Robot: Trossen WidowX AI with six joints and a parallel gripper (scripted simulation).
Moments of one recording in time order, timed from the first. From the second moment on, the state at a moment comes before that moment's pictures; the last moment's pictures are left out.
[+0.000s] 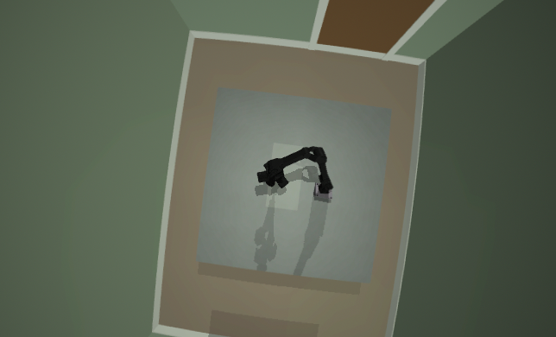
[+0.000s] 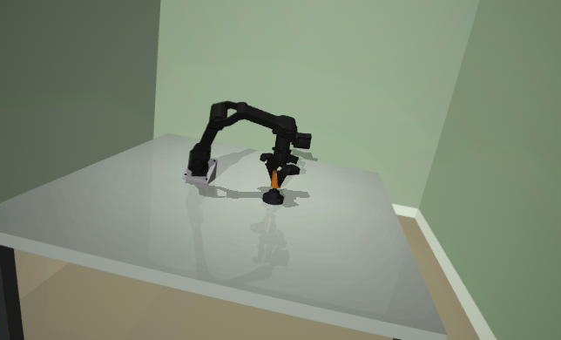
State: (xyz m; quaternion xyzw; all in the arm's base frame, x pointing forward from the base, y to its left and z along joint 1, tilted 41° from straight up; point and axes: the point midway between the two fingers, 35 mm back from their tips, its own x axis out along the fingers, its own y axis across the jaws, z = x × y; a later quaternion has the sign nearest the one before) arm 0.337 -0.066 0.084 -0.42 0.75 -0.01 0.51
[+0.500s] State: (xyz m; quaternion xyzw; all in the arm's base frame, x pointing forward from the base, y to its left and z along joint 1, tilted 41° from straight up) arm 0.335 -0.067 0.082 -0.42 0.75 0.00 0.51
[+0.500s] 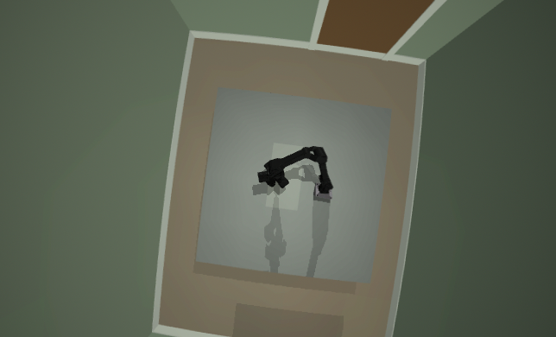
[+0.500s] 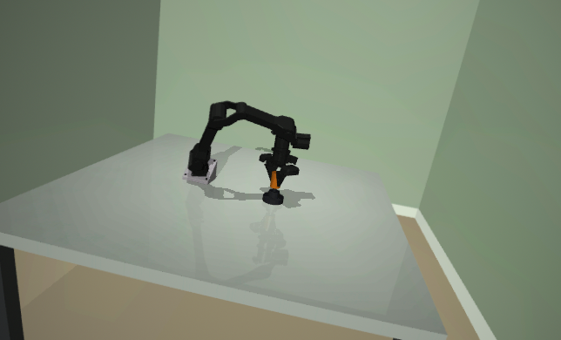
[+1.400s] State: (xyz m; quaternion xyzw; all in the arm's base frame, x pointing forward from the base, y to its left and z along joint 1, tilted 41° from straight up) arm 0.336 -0.066 0.083 -0.46 0.75 0.06 0.47
